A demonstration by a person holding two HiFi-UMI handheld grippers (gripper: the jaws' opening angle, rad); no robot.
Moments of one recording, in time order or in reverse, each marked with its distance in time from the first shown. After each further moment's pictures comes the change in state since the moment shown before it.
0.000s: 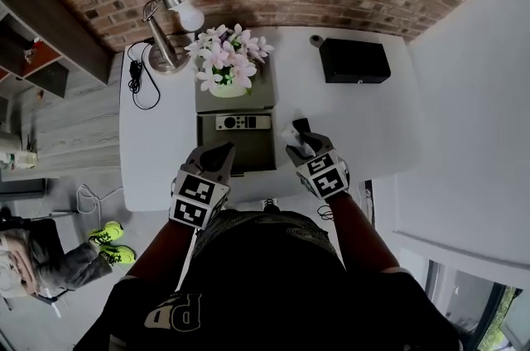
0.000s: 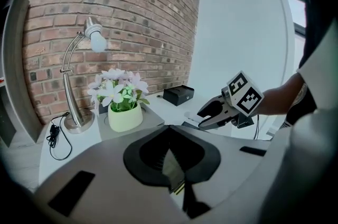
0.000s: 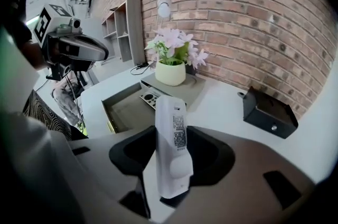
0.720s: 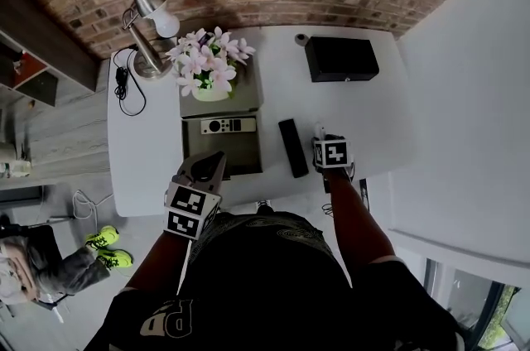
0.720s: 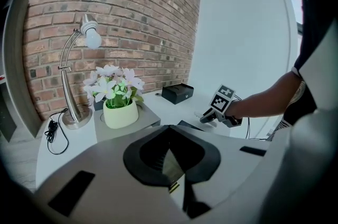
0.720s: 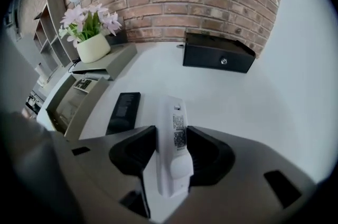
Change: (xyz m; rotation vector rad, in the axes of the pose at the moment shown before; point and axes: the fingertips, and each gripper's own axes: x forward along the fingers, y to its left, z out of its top) left arm 0.009 -0.020 -0.003 -0.013 0.020 0.014; right arm 0.012 -0.140 -0.123 0.455 0.229 -0.310
